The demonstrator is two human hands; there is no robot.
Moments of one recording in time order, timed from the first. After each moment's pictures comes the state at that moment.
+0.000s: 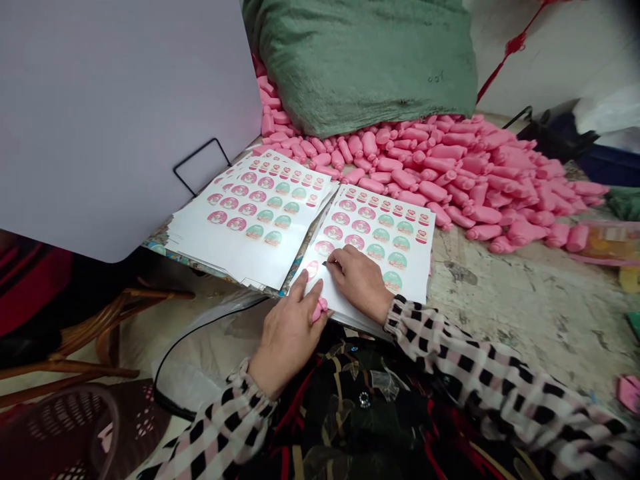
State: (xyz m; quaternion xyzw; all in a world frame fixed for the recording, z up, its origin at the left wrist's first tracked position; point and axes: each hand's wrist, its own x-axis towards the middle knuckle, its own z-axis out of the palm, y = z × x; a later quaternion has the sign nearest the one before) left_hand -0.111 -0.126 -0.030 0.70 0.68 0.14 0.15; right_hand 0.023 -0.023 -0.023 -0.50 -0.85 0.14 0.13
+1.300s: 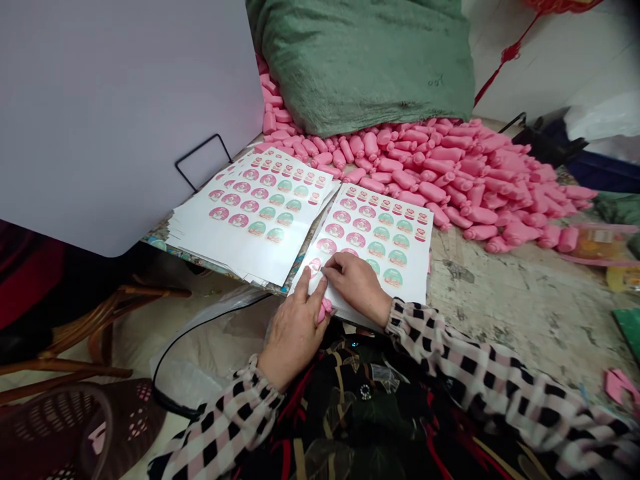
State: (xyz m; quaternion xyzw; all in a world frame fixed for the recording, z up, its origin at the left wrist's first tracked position) left_hand -0.108 -0.129 -0.048 0.73 0.67 0.12 0.10; right_hand 0.015 -0.031 -0.027 -0.52 -0.80 0.27 0.14
